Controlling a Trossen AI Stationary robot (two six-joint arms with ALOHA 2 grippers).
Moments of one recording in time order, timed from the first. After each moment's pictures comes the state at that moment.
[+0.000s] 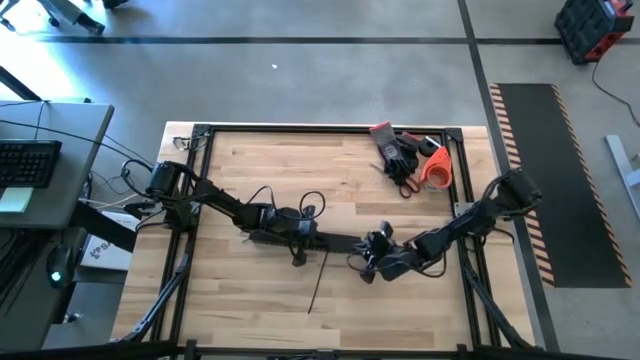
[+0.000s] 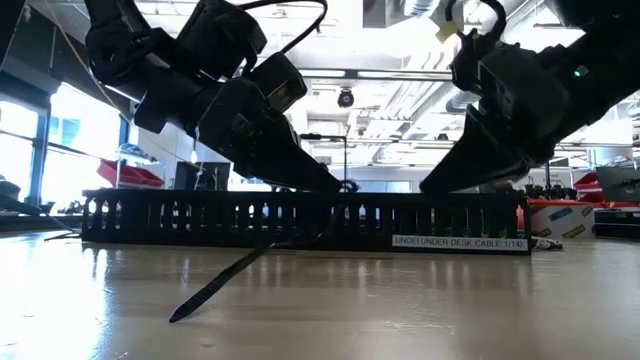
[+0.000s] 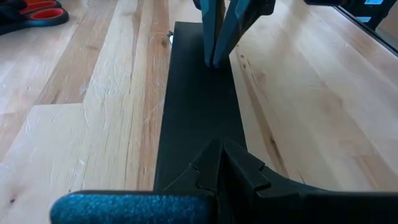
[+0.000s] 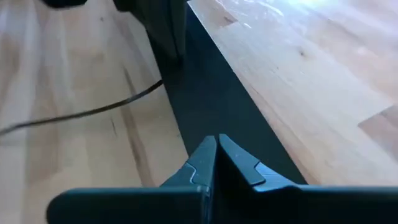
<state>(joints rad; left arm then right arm) -0.12 1.86 0.70 0.62 0.04 -0.05 0.49 1.70 0.65 0.19 0.64 0.76</state>
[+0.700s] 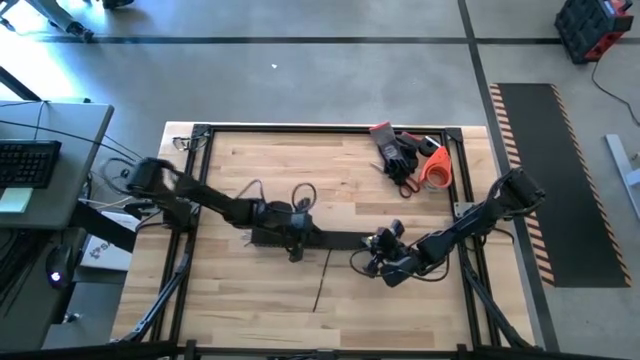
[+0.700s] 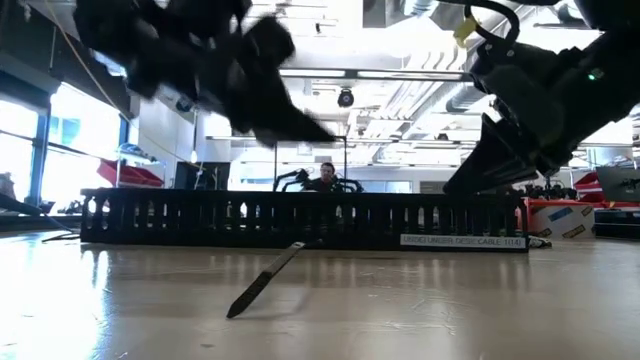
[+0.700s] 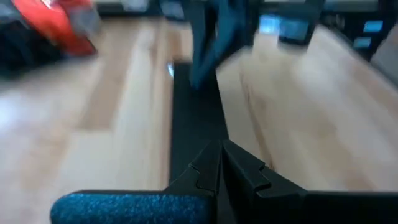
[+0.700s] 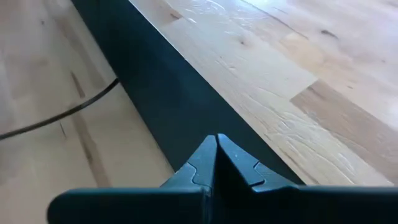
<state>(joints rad) -0.12 1.72 0.70 0.60 0.00 -0.03 0.54 1.67 0.67 -0.07 0.78 0.98</state>
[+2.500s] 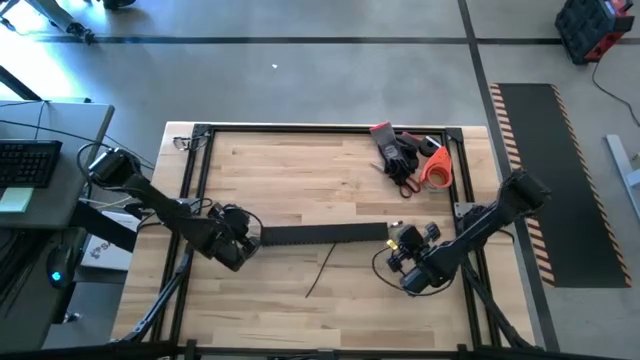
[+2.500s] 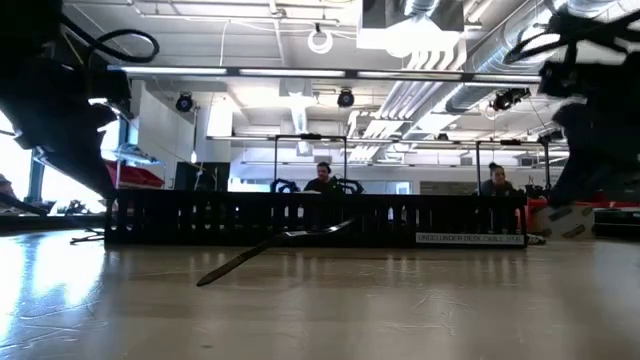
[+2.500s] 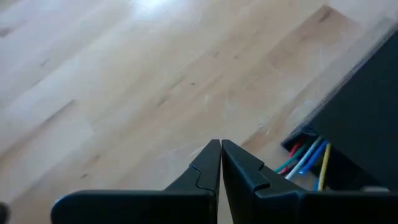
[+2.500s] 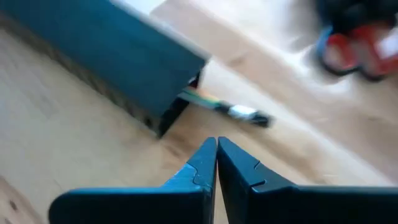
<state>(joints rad) -0.57 1.35 0.58 -0.78 -0.71 -1.38 0.68 1.64 0.77 -0.84 0.71 1.61</state>
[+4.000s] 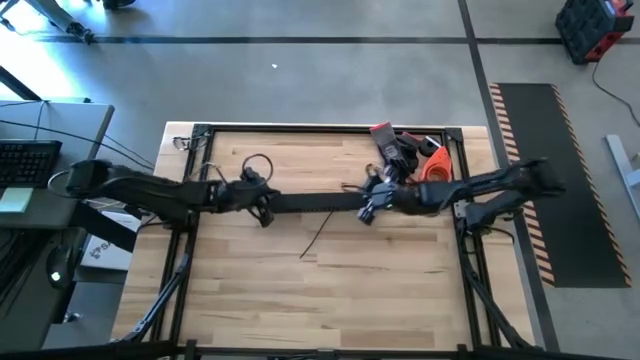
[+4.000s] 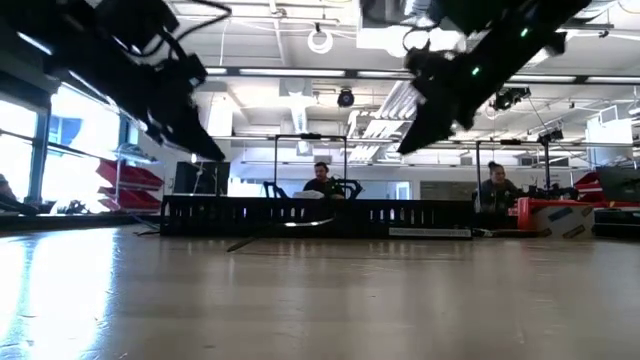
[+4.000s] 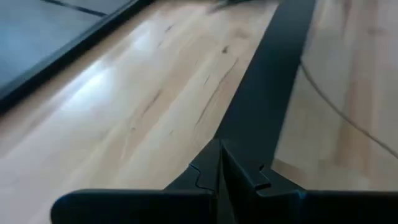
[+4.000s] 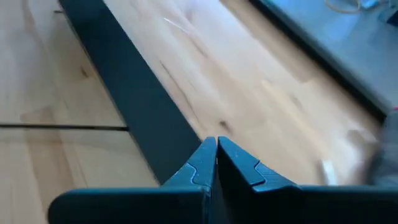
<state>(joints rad) 0.03 1.13 0.39 0.13 -0.41 -0.23 0.01 1.44 0.74 -0.09 0.49 0.29</state>
